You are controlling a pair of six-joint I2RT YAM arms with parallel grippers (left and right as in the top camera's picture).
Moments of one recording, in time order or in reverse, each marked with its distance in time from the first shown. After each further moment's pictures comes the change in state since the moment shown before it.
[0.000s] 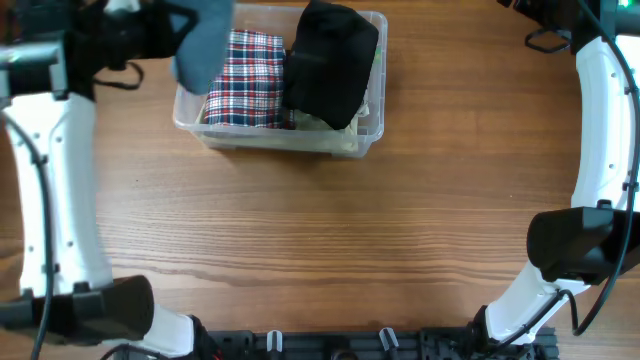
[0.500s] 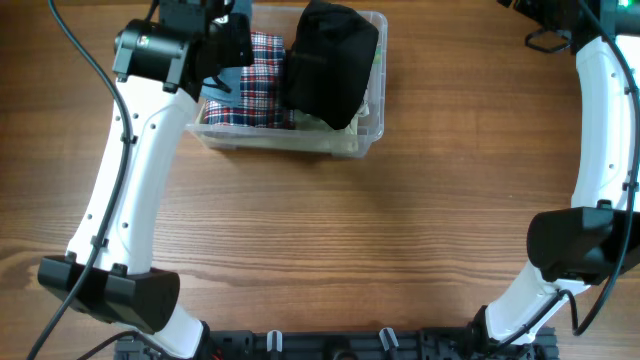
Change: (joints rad) left arm -0.353 0.066 0.000 -0.051 -0.815 -0.192; right arm 0.000 0.000 0.000 0.000 0.000 0.000
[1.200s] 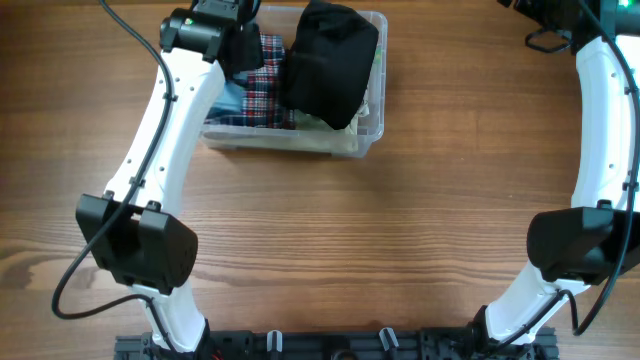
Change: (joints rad) left arm -0.003 0.192 -0.001 0.035 -0.088 -0.089; right arm 0.000 0.000 0.000 0.000 0.000 0.000
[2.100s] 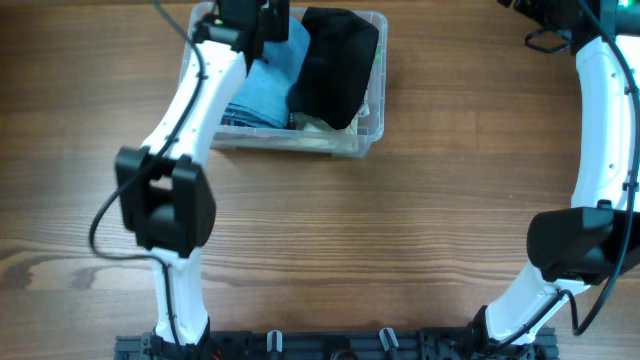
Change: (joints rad) left arm 0.000 0.234 0.003 0.494 0.082 0.265; right arm 0.000 0.000 0.000 0.000 0.000 0.000
